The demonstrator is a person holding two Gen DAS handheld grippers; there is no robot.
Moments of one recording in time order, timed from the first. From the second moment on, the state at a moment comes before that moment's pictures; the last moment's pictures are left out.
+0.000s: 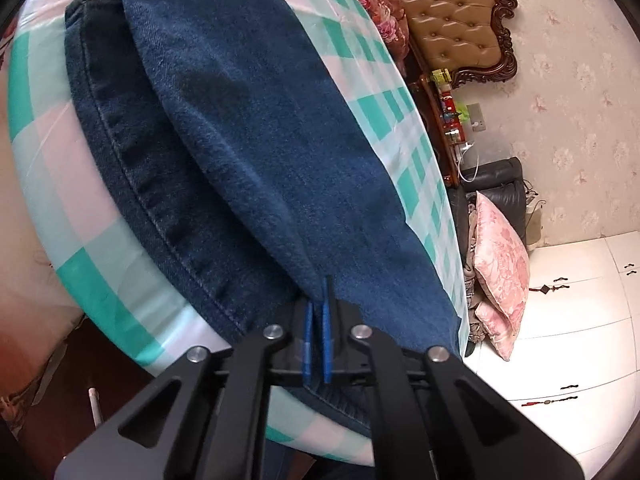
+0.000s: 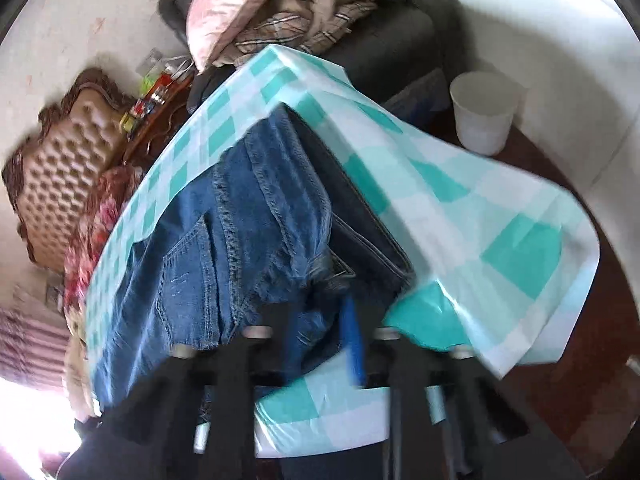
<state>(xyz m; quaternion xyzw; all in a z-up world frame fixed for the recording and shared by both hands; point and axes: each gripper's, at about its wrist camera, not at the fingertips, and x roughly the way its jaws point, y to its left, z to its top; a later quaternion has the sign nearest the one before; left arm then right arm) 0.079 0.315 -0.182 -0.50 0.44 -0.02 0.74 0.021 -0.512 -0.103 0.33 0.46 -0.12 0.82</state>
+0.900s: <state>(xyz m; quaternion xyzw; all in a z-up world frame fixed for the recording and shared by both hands) 0.040 0.371 -0.190 -0.52 0.41 0.02 0.75 0.024 -0.509 -0.122 0.21 0.49 -0.19 0.83</state>
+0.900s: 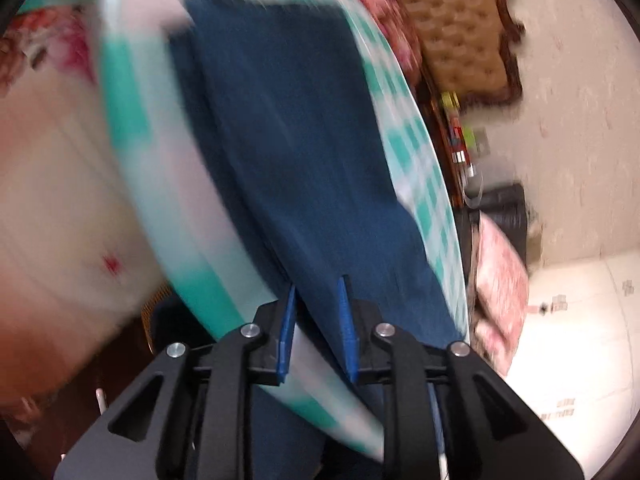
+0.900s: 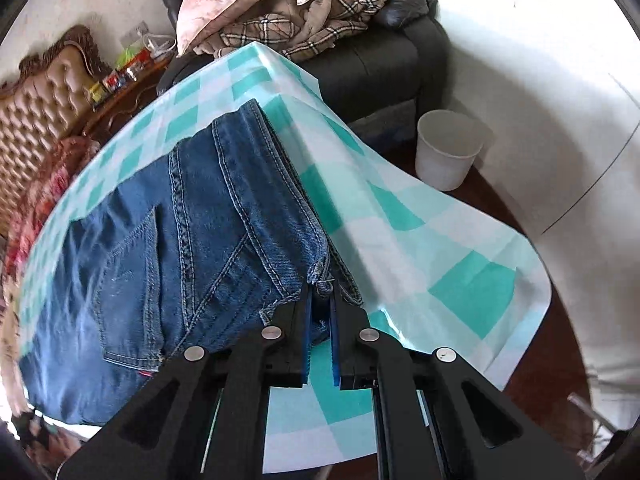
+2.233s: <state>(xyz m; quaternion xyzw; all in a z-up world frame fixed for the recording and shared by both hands) 0.197 0.106 -0.099 0.05 0.38 -0.20 0.90 0.169 -0.361 -0.082 -0.02 0.42 -0.05 0.90</state>
